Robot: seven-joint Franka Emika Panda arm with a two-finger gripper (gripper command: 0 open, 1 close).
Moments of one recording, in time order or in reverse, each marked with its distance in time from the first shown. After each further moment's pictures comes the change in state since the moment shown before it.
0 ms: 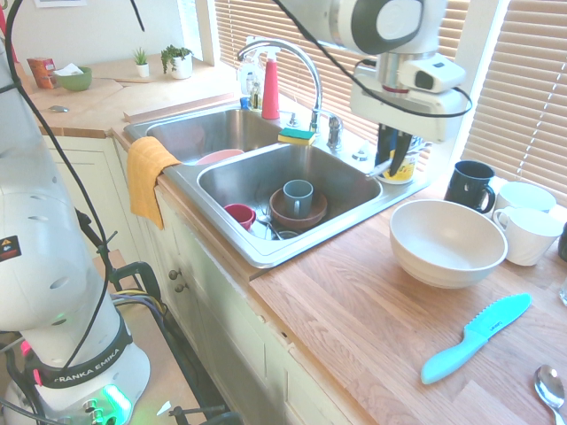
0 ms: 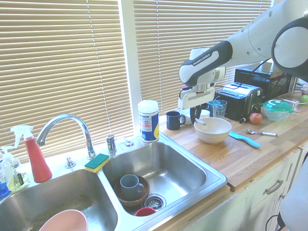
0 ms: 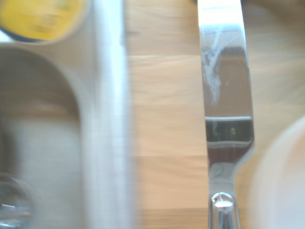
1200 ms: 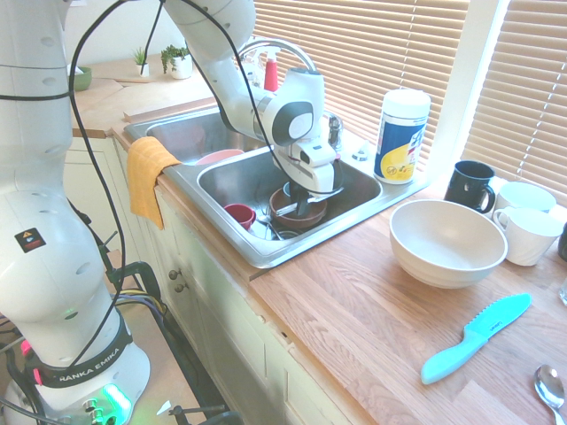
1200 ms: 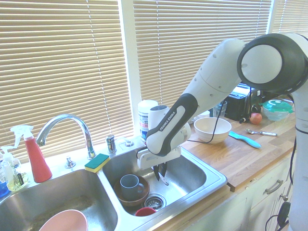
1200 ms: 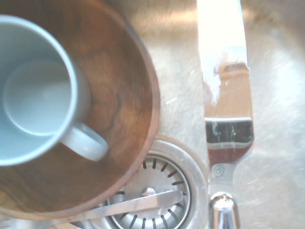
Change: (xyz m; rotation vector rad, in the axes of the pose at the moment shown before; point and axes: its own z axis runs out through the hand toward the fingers) arm -0.174 -0.101 0.200 -0.011 -0.075 0.048
